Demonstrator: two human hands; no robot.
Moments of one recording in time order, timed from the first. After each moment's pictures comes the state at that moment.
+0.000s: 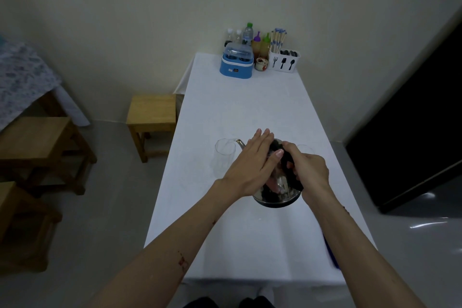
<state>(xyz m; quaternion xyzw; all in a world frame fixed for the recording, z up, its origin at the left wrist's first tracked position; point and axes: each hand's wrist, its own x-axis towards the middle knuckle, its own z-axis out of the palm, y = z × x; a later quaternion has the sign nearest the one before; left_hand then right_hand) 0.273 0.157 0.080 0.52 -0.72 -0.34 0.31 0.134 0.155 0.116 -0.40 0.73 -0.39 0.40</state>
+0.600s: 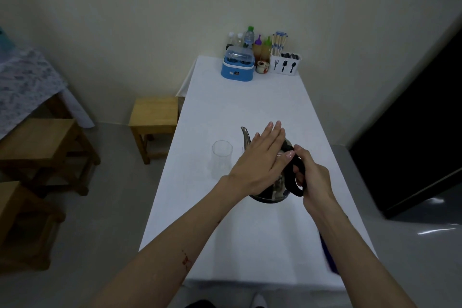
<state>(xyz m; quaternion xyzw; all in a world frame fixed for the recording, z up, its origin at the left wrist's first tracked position) 0.249 0.151 0.092 0.50 -0.78 -0.22 0.30 0.108 0.161 0.108 -0.32 0.64 -0.46 0.52</state>
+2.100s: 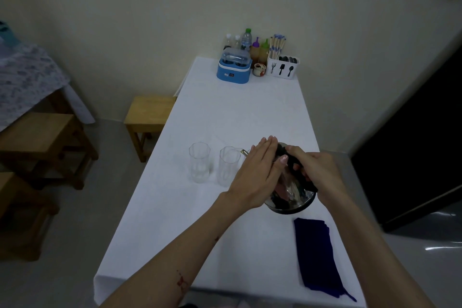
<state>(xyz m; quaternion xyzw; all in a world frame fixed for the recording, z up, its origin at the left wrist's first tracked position) 0.166 0.144 0.086 0.55 -0.70 -0.31 0.35 0.015 0.102 0.118 -0.52 0.66 -0.34 0.41</state>
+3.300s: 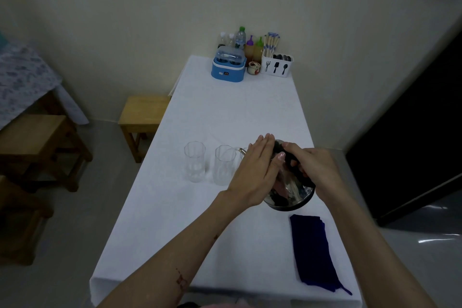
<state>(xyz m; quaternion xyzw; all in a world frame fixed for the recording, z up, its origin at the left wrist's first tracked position) 0.159 0.146 0.090 0.55 -0.69 -0.33 0.36 0.011 0.100 0.122 -0.52 0.67 -0.34 0.40</state>
